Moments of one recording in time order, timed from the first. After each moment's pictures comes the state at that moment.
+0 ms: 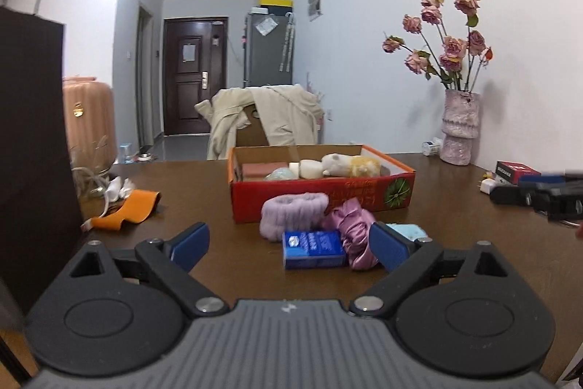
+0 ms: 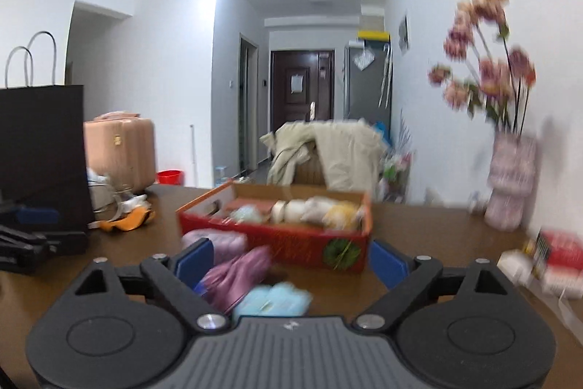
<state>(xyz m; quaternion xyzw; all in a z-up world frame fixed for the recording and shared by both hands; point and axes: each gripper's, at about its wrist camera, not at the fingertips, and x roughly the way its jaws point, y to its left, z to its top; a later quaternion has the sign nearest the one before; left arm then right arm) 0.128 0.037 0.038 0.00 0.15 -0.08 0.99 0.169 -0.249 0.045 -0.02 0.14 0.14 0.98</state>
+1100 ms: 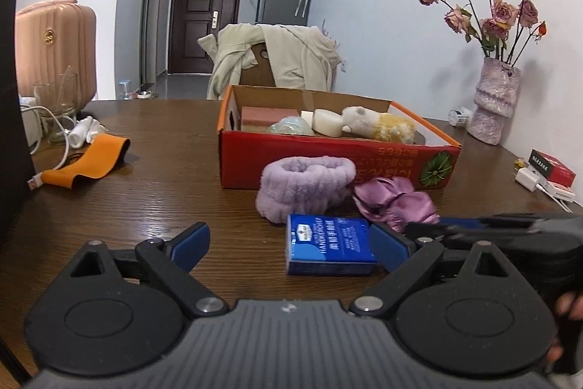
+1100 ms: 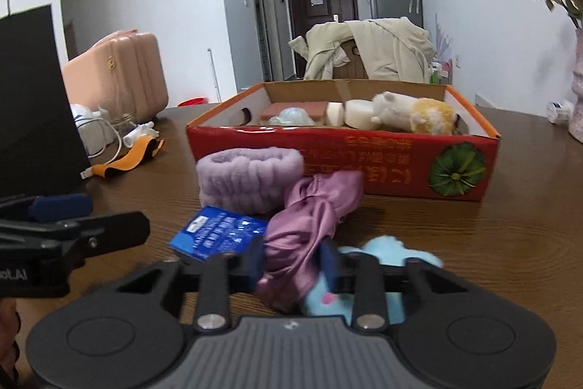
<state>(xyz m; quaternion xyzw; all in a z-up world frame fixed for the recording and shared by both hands) 0.252 0.032 0.001 -0.04 0.25 -0.07 0.97 0.306 -0.168 -0.034 0.00 0.29 0.18 0.94</state>
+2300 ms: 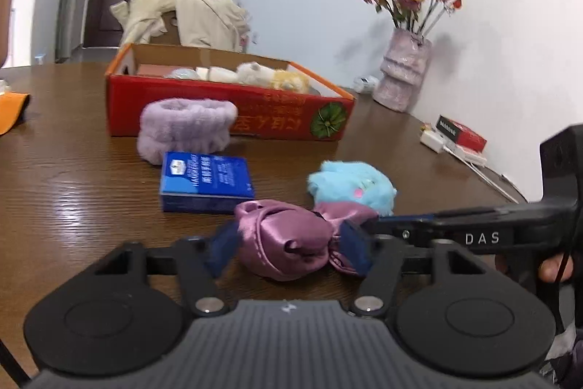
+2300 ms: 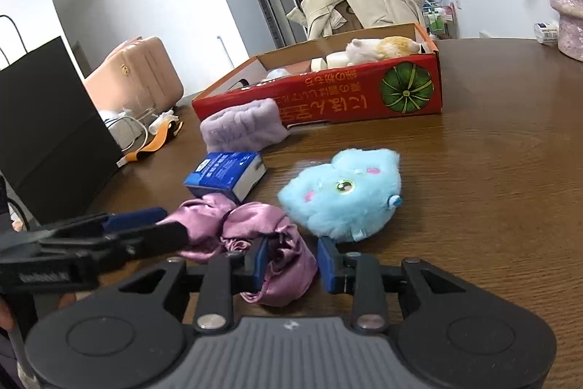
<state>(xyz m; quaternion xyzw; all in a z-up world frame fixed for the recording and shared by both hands) 0.234 -0.005 -0.025 -0.07 0.28 -0.23 0.93 0.256 -0.244 -0.041 0.09 0.34 0.22 0.91</state>
